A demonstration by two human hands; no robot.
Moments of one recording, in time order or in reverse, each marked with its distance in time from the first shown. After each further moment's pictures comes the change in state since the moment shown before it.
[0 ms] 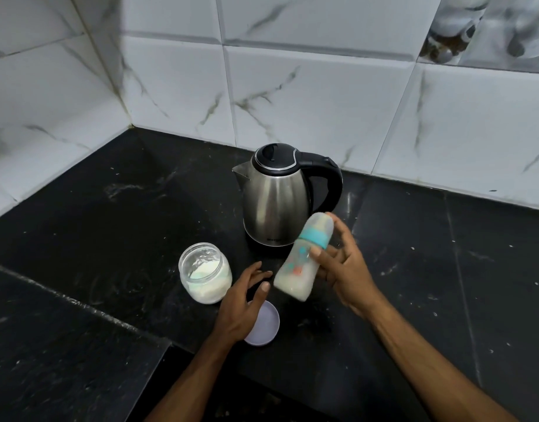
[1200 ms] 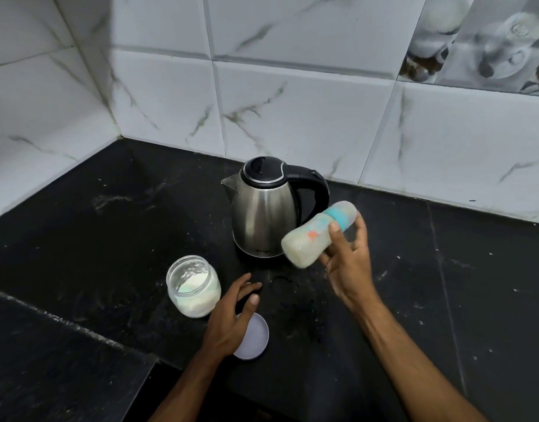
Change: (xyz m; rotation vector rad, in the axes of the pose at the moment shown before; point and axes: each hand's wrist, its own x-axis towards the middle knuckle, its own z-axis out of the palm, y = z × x) left_hand 0.000 -0.005 0.003 -0.032 -0.004 0.027; right_hand 0.015 -0.020 -0.002 0.201 0.225 -0.158
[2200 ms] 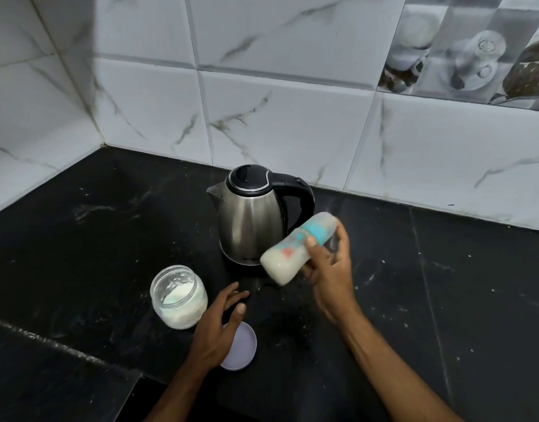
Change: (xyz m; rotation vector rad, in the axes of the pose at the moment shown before) left_hand 0.001 0.001 -0.001 -0.014 0.001 0.000; right_hand -0.011 0.006 0.005 -0.067 0.029 -0.041
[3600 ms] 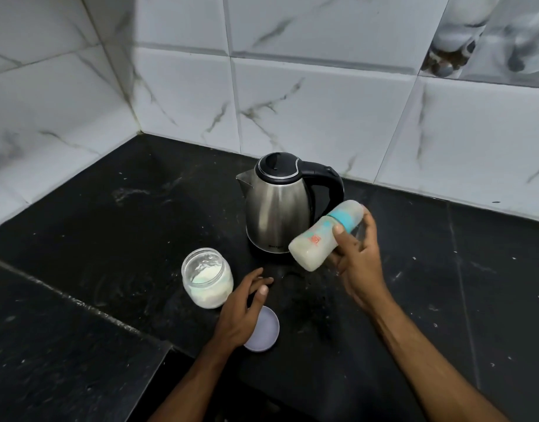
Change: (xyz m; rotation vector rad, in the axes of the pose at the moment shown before) left_hand -0.002 0.004 0.001 0.069 0.039 -0.022; right_hand 0.009 -0.003 -0.006 -0.065 -0.093 0.046
